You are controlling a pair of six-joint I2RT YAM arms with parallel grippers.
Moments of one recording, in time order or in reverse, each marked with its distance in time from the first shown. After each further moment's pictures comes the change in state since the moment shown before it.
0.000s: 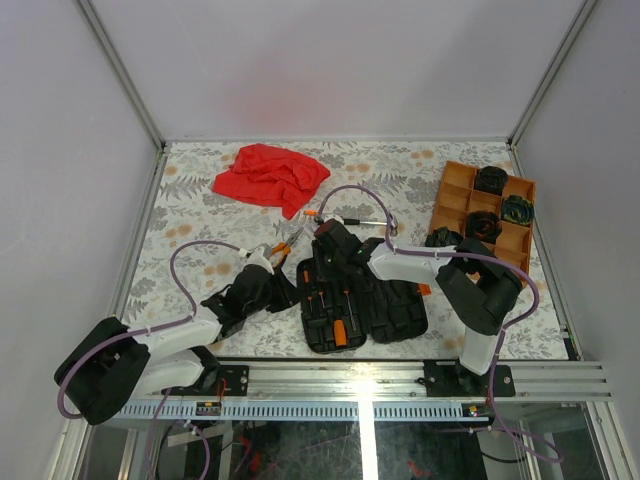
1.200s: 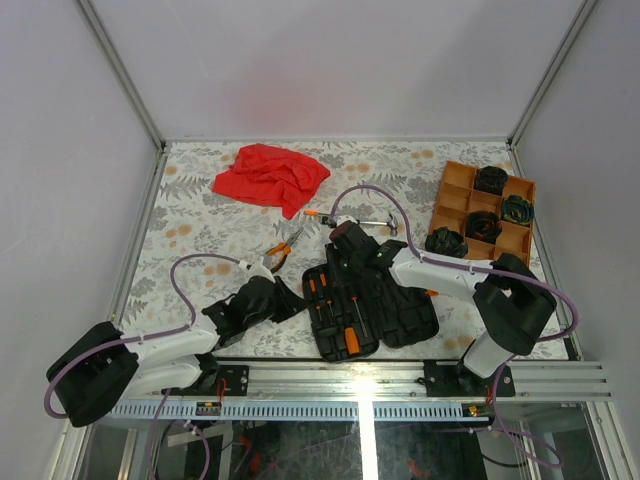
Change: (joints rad) left arm -0.117 -0.039 -0.033 0.003 -0.064 -0.200; right arm -0.006 -0.195 -0.092 -0.132 0.037 -0.084
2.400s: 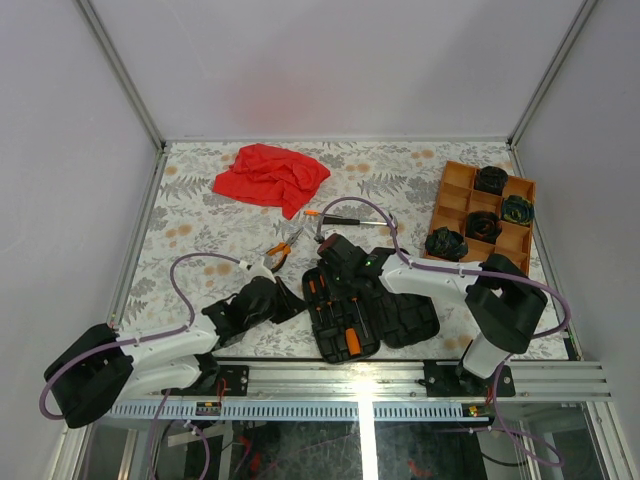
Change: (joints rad) left arm -0.042 -0.043 0.012 -0.081 -0.054 -0.029; right arm 0.092 0.034 0.023 -0.084 0.001 -0.020
